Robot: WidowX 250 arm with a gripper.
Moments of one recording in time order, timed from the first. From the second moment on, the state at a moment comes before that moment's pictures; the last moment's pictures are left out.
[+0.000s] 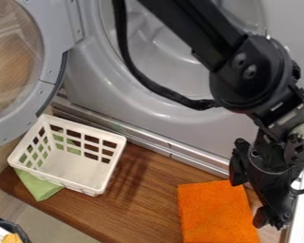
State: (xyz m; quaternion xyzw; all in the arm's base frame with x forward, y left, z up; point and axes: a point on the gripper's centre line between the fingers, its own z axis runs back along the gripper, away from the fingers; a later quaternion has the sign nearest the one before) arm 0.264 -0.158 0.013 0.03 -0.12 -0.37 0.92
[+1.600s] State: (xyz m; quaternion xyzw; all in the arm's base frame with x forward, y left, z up) arm 0.235 -0.038 0.033 0.03 -0.12 -0.16 0.98
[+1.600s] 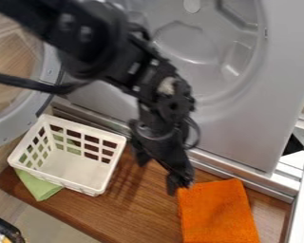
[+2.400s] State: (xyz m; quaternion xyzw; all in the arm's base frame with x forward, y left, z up) arm 0.231 0.026 0.003 0.05 -0.06 -0.03 1.00
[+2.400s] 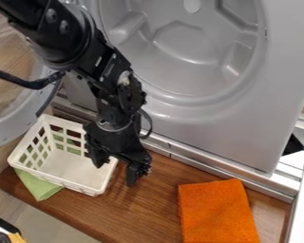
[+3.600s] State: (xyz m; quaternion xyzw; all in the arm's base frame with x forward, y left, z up) arm 0.264 0.040 -0.045 0.09 -0.04 -0.01 1.00
